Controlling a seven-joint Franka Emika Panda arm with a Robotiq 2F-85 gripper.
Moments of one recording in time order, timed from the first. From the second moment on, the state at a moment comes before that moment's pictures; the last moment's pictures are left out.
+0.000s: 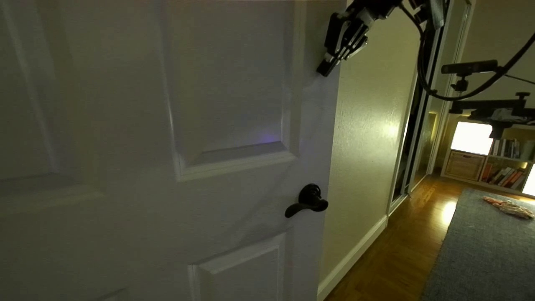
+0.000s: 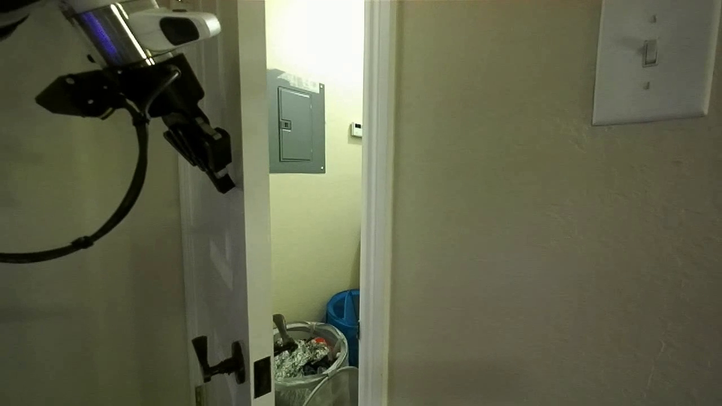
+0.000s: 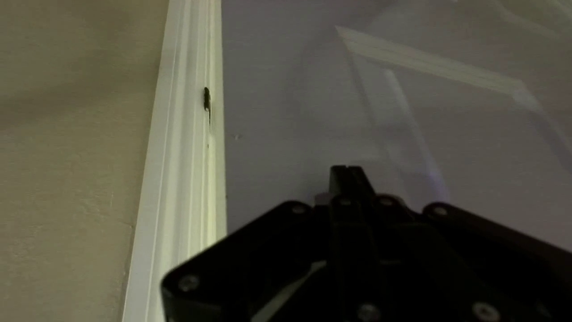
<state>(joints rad) 0.07 -0.12 0.06 -2.19 0.11 2.68 0.06</state>
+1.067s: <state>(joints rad) 0.01 0.23 0.02 -1.79 0.11 2.68 0.04</state>
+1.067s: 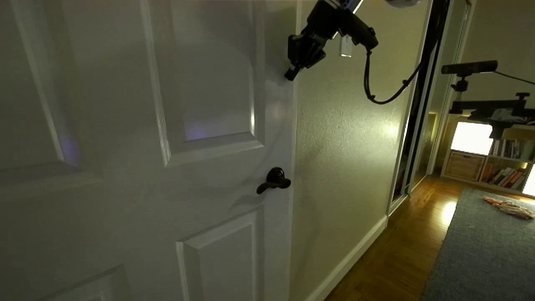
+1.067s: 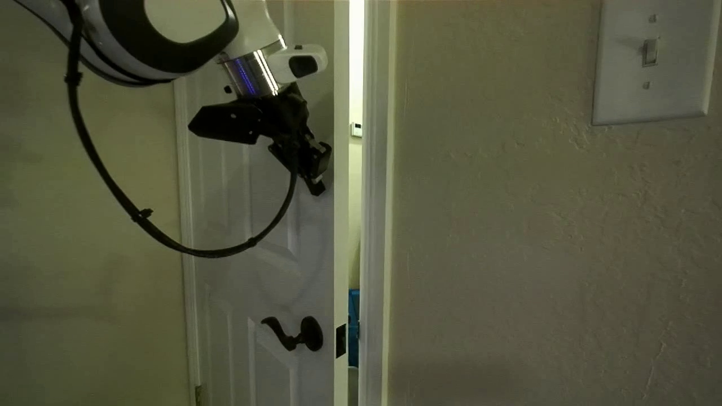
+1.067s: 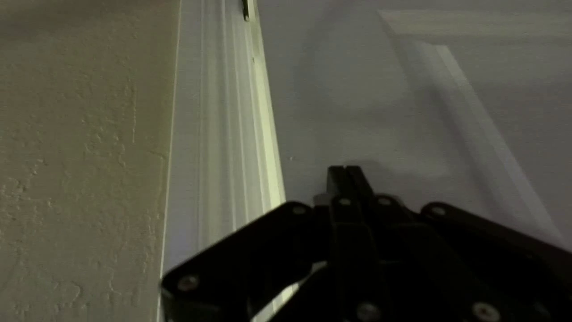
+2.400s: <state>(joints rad) 0.01 0.42 0.03 -1.51 0.11 2.59 0.00</state>
